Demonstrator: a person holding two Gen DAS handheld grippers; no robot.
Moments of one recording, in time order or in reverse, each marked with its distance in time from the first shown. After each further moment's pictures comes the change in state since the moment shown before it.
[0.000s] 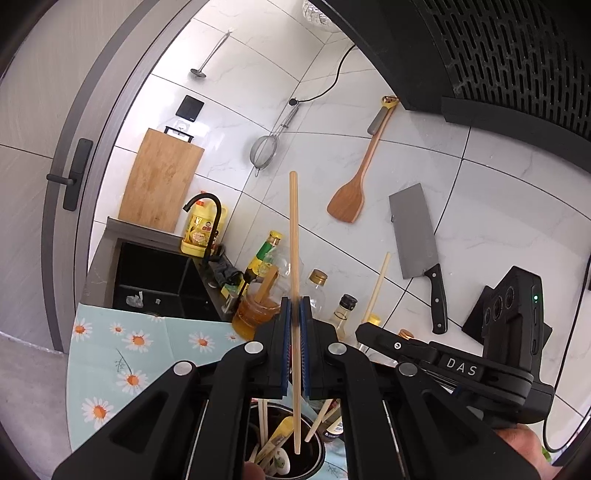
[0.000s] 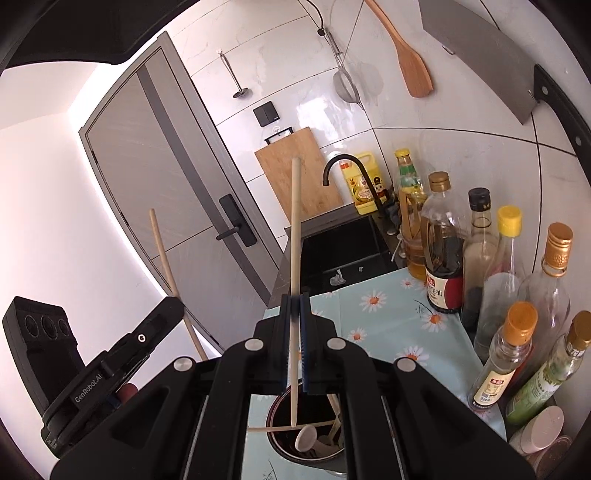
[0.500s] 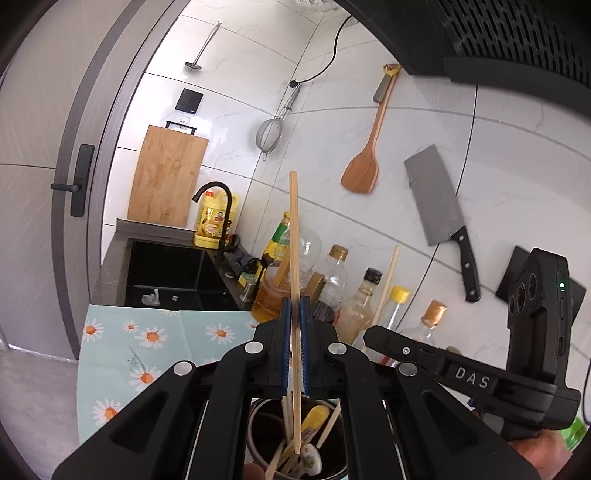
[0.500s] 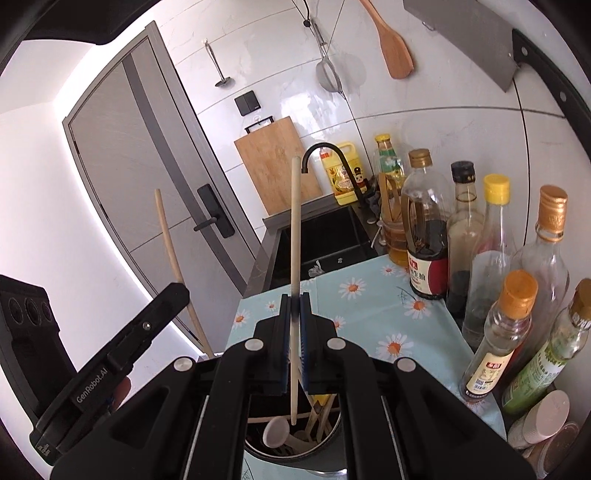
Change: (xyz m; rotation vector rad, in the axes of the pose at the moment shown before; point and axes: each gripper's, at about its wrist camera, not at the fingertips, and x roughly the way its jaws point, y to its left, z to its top) left arm 0.028 0.002 -0.029 0.088 0.047 0.079; right arm 0.020 -0.015 -0.032 -0.003 0.015 -0.075
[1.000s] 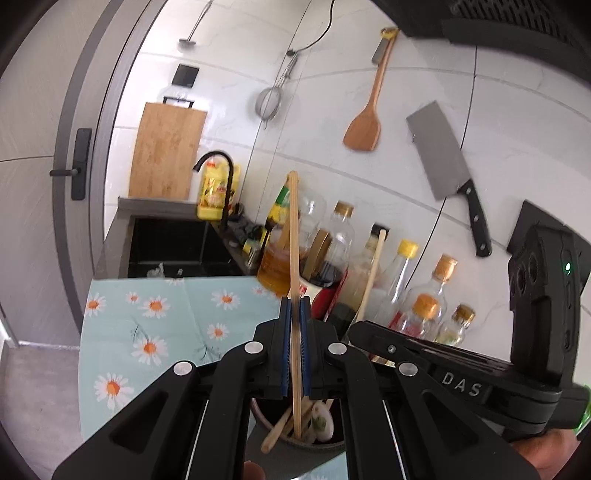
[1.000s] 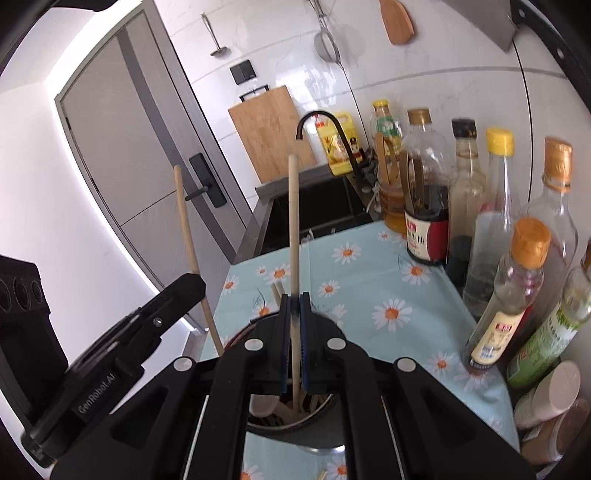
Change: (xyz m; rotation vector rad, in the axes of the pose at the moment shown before) left arm 0.009 -0.001 -0.033 0.027 0.119 0.017; right arm 0.017 0.000 -0.034 -0.003 0.109 -0.024
